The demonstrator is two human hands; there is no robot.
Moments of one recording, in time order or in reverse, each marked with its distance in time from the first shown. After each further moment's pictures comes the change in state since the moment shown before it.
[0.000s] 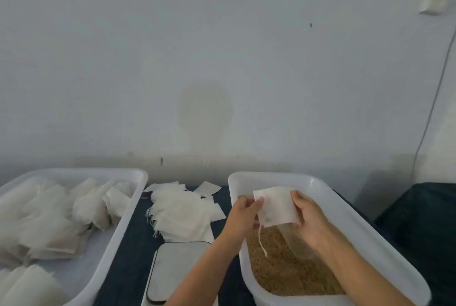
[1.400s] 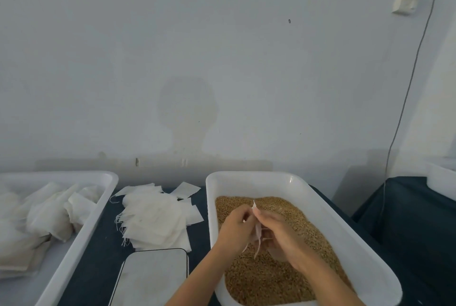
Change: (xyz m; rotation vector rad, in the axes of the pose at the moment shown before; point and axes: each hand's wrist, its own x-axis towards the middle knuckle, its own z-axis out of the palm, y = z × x) left_hand 0.011 -0.024 0.034 0.307 -0.085 0.257; right_hand -0.018 0.016 -0.016 -0.449 -0.350 0.014
